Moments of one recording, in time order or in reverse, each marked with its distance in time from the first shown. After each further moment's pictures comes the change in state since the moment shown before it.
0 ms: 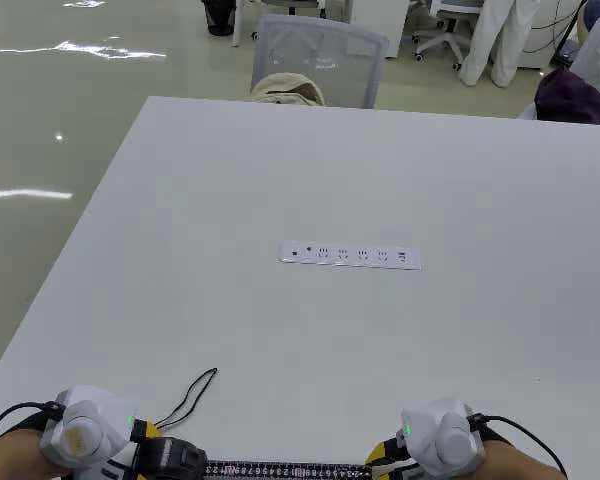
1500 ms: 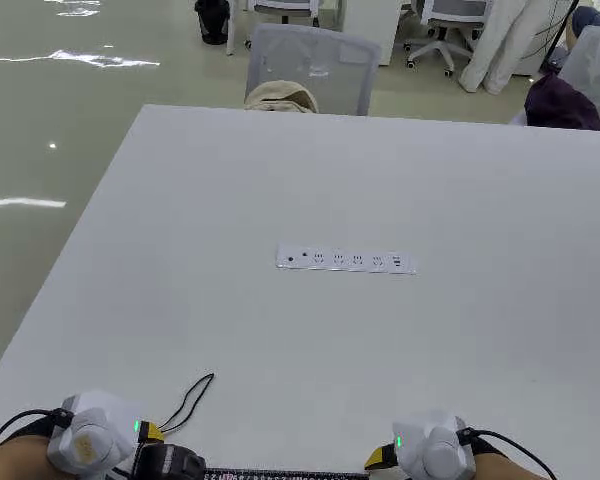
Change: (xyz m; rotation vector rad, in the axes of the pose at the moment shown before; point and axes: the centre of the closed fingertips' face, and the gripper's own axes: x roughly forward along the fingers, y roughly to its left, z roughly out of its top) left arm 0.000 0.006 0.002 0.009 0.027 0.038; right arm 0.004 0.003 -0.010 0.034 0.062 -0.059
